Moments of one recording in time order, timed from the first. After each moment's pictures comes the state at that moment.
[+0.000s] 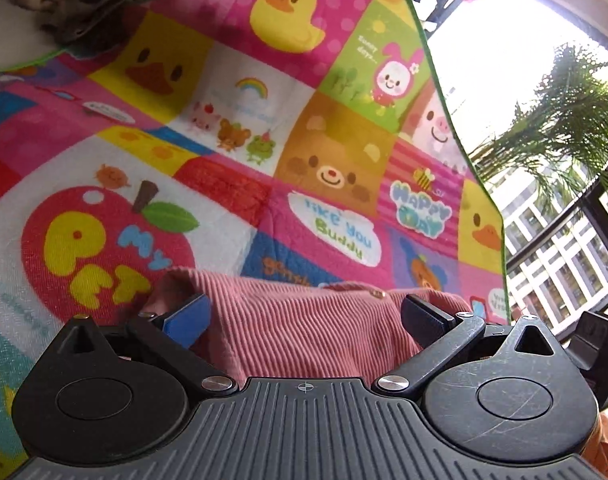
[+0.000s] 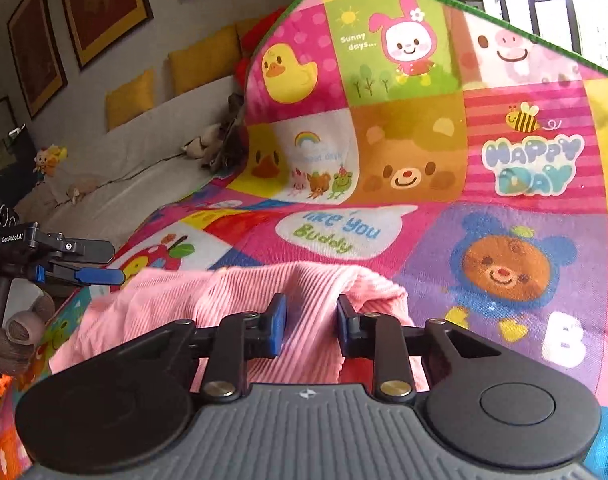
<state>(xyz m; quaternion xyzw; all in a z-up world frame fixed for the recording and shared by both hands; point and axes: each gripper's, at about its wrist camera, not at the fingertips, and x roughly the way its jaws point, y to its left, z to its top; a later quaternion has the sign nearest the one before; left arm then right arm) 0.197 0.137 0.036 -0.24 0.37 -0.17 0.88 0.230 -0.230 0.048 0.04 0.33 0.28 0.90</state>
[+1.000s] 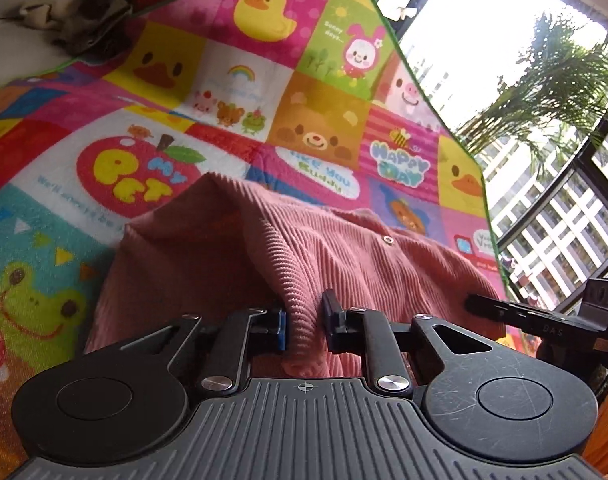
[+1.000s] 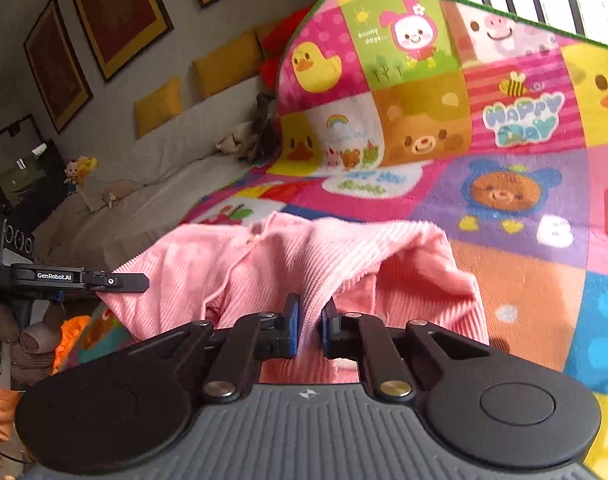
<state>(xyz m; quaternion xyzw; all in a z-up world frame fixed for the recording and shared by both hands) 0.086 0.123 0.035 -0.19 0.38 -0.15 0.89 0.134 -0.260 0.045 0.08 0.35 0.30 0.89</state>
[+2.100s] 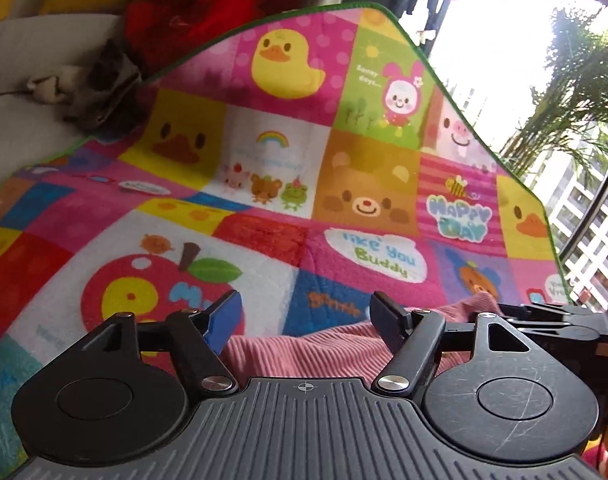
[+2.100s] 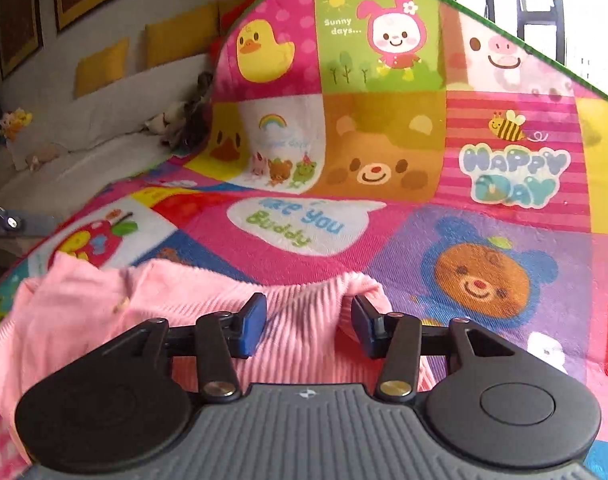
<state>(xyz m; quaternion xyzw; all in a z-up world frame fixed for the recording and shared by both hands) 0.177 0.117 0.053 -0.13 0.30 -0.13 0.93 0.252 -0.215 0.026 -0.03 0.32 0.22 0.92</state>
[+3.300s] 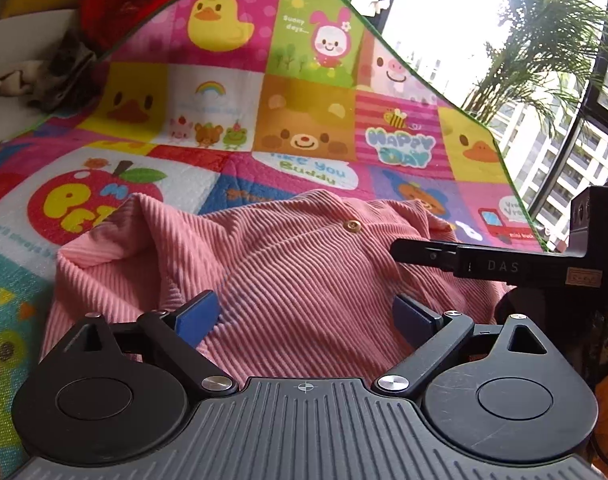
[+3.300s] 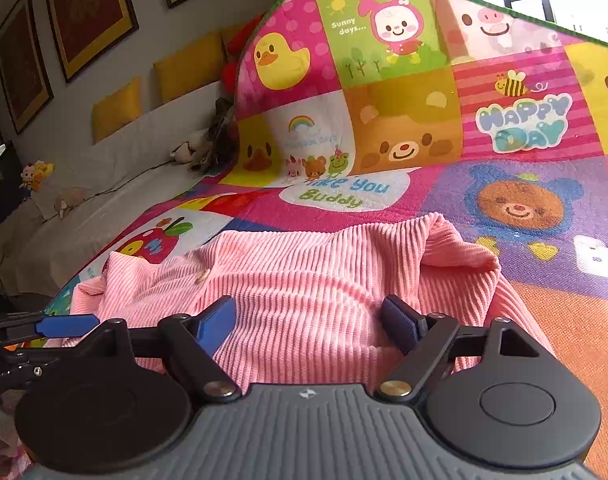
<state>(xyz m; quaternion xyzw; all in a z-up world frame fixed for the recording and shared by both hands) 0.104 0.058 0.011 -0.10 0.32 -0.15 0.93 0.194 -0.207 0.008 0.07 0.30 0.24 0.92</state>
